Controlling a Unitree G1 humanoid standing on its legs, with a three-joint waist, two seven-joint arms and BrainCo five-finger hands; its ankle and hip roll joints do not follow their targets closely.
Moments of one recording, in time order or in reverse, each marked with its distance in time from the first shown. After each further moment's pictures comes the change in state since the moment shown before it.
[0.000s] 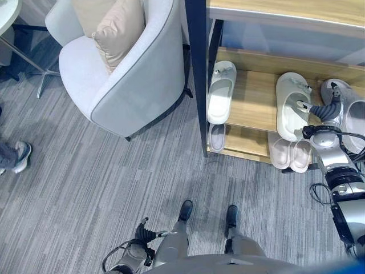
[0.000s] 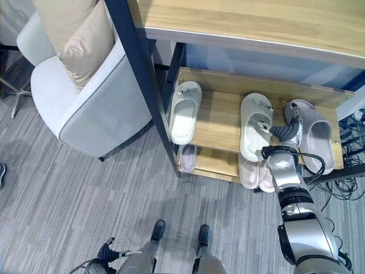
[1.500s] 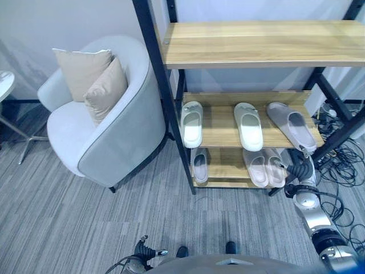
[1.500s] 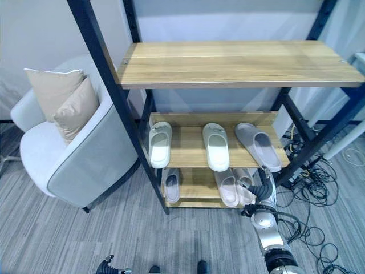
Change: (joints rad) left arm 0.090 -0.030 0.078 0.001 0.097 0.043 -0.036; right arm 0.512 0.204 -0.077 -0.236 -0.115 -0.041 0.070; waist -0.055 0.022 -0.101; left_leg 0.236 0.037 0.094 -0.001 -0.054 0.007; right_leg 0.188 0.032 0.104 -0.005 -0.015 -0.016
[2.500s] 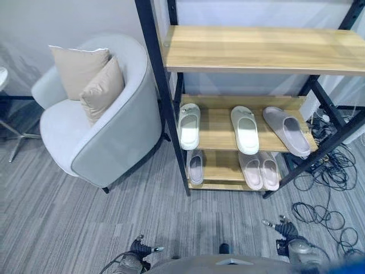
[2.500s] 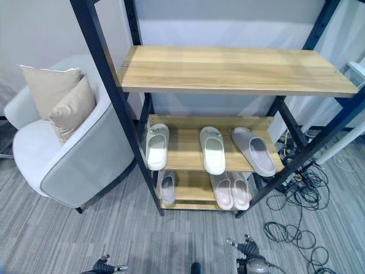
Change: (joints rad) left arm -0.060 0.013 0.000 0.056 -0.085 0.006 -0.035; right arm 0.118 0.127 0.121 0.444 0.292 0.065 0.295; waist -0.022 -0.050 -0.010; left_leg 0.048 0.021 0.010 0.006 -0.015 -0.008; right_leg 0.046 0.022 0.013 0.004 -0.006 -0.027
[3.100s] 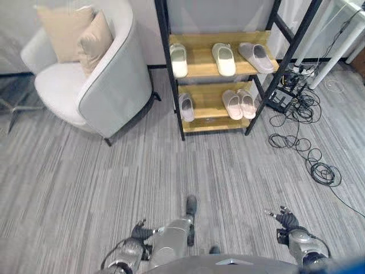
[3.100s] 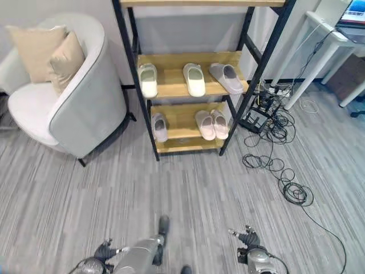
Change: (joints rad) left arm 0.000 0.015 0.040 0.046 -0.087 -0.004 -0.039; right arm 0.023 0.037 -0.014 0.114 0.039 0.004 0.030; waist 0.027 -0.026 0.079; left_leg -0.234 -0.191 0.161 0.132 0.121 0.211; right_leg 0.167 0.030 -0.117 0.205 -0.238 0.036
